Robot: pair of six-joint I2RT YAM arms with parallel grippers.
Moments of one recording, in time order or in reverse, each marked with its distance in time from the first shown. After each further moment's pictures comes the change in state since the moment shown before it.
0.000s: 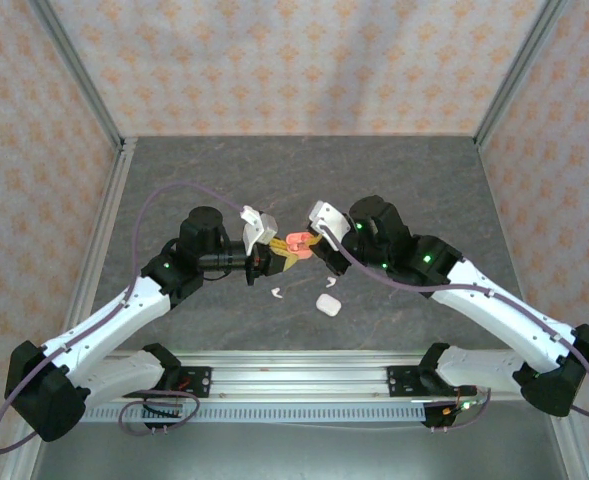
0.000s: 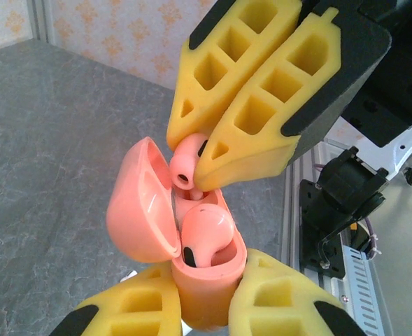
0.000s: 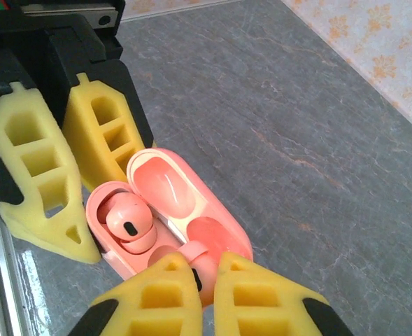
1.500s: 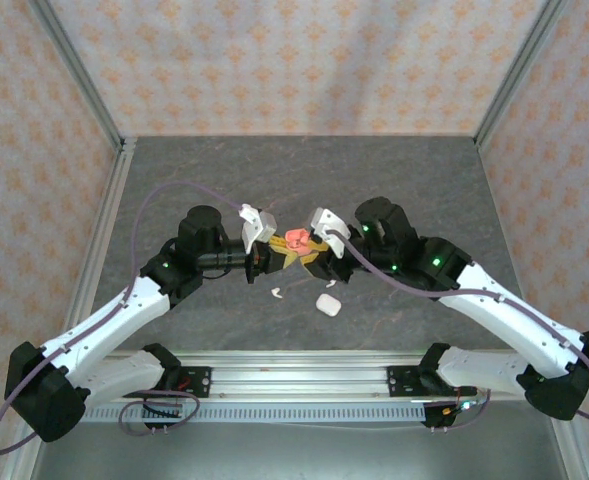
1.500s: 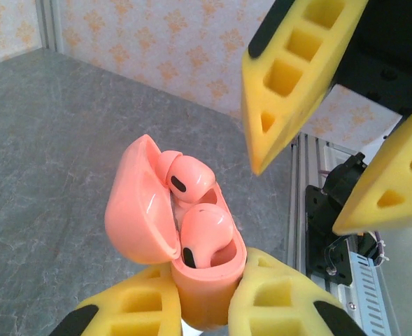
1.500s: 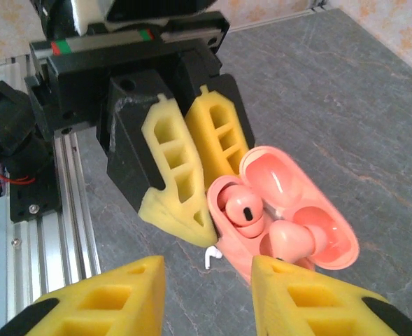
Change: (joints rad) left arm 0.000 -0.003 0.005 0.010 -0.013 0.000; right arm 0.010 -0.035 0.032 -0.053 -0.159 0.048
